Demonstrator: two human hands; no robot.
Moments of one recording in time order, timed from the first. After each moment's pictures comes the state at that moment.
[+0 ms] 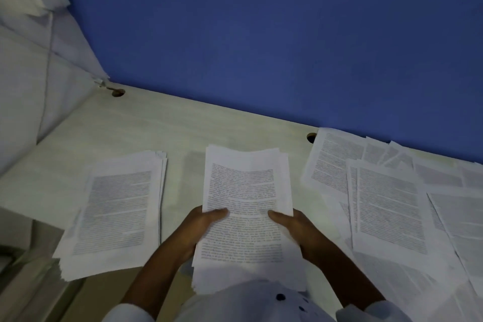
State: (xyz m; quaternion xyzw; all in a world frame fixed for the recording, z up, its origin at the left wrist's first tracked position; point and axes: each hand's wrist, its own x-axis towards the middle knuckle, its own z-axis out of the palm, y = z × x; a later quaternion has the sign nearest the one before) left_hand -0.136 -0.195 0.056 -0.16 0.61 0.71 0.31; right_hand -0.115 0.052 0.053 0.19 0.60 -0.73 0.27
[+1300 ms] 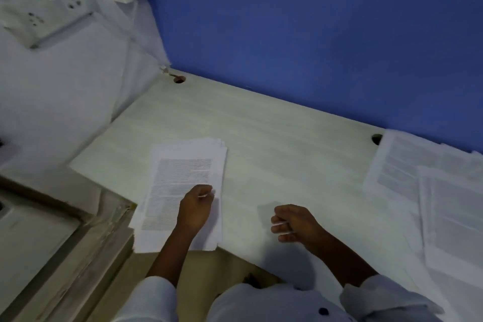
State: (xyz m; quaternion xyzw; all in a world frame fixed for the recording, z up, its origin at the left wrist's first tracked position) left_hand -0.142 -0.346 0.018 -0.23 0.82 0.52 0.06; right_hand -0.143 -0.078 0.007 0.24 0.63 -0.66 0.33
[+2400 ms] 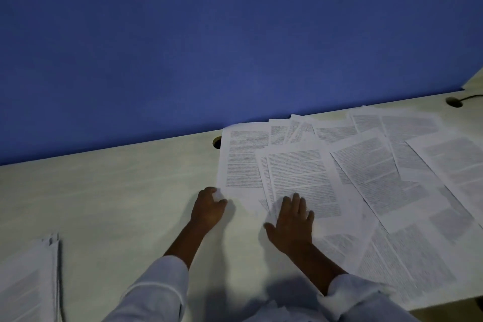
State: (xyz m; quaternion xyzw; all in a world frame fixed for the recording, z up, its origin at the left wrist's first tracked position) left_hand -0.238 0.066 -0.004 0.02 0.89 0.37 0.25; right_hand -0.095 0.229 -0.031 0.31 0.94 -0.11 0.11
